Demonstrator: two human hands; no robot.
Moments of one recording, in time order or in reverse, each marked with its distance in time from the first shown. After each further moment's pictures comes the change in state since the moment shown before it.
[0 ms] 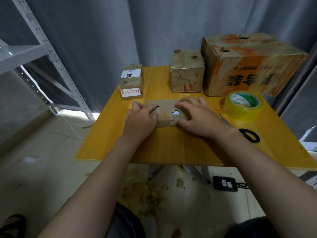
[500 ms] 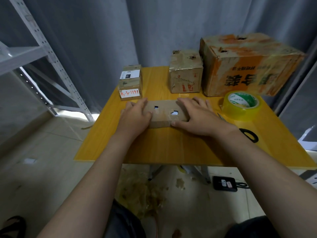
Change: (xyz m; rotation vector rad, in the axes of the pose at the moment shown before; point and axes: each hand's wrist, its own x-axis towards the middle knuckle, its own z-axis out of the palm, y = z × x) left_hand 0.004 -0.005 -0.017 -0.060 -0.031 -0.071; right_hand -0.001 -0.002 -0.006 -0.091 -0.119 0.087
